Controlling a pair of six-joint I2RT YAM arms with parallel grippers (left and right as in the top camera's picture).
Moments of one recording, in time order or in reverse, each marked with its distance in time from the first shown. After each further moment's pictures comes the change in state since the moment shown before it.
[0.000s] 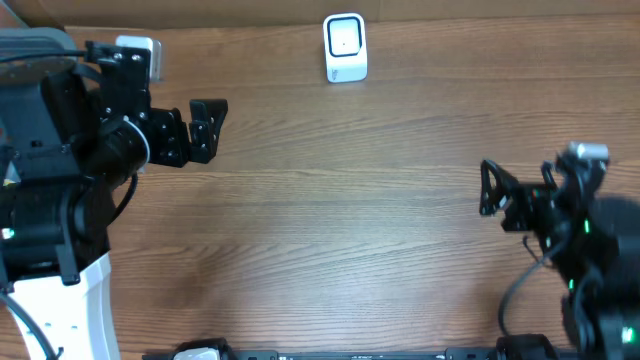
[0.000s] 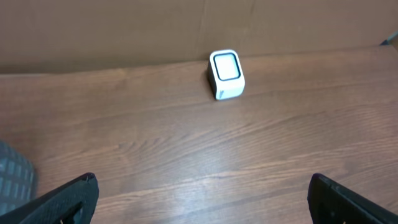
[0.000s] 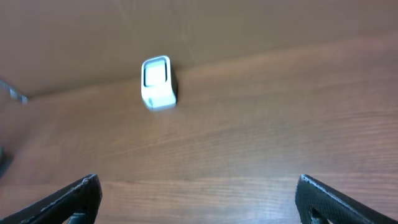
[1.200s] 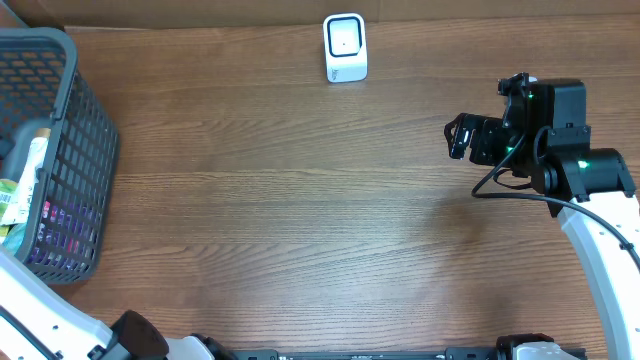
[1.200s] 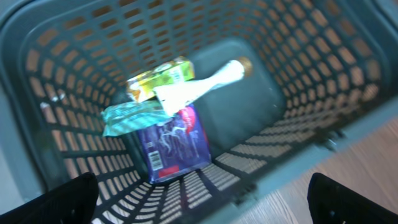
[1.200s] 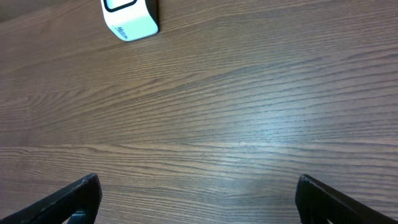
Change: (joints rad) left arm 0.679 0.317 0.280 -0.220 -0.436 -0.343; right arm 0.000 0.601 0.278 -0.120 -0.094 -0.008
